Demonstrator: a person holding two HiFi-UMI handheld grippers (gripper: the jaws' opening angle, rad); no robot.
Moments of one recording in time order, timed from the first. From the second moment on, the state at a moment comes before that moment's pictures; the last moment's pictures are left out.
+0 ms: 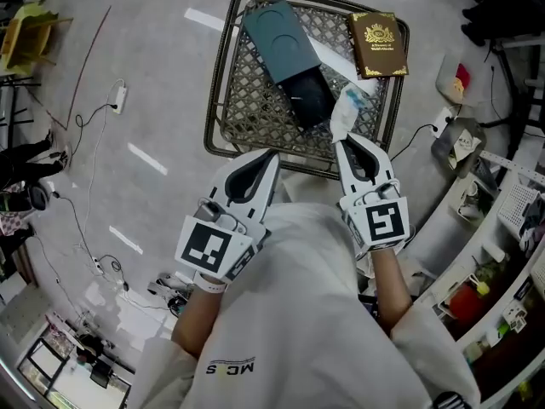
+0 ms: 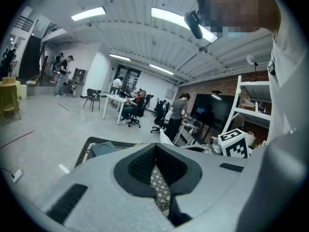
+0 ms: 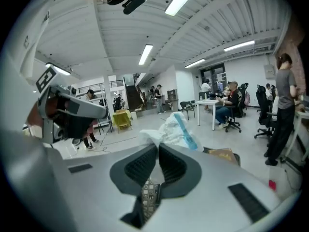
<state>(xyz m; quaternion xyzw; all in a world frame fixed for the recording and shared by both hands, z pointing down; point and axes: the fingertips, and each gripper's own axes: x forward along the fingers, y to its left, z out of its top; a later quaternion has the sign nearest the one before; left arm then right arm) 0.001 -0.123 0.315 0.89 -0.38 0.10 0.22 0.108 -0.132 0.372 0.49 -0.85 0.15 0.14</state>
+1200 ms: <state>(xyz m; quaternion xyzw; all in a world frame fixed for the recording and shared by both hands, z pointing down) -0.006 -0.162 0.419 0.87 -0.37 0.14 0.29 0.069 -0.178 0.556 0.43 -0.84 0.21 0.27</state>
